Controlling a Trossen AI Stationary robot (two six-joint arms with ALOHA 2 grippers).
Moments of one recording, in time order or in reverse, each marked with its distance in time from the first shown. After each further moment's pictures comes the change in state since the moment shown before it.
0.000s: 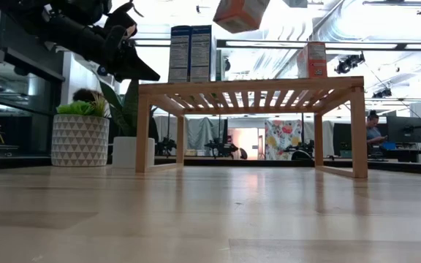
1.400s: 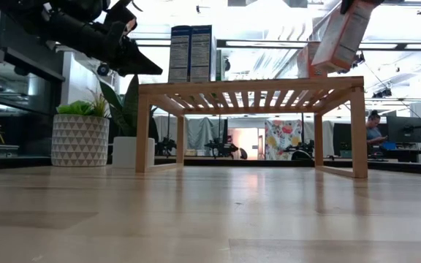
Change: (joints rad) left arm -0.009 0.000 0.000 0.052 0.008 0.058; right arm -0.240 -0.746 -0.777 0.007 -0.039 0.258
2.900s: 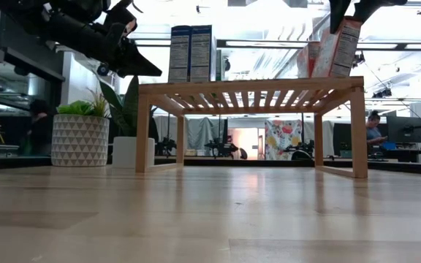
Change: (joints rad) left arm 0.000 0.000 0.000 -0.014 0.000 -0.003; right arm -0.204 0.085 0.000 0.019 -0.078 -0.158
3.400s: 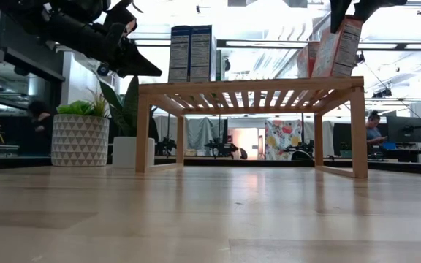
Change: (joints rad) left arm 0.000 0.000 0.000 0.000 0.000 0.000; right arm 0.000 0.000 -0.001 0.007 -0.043 -0.027
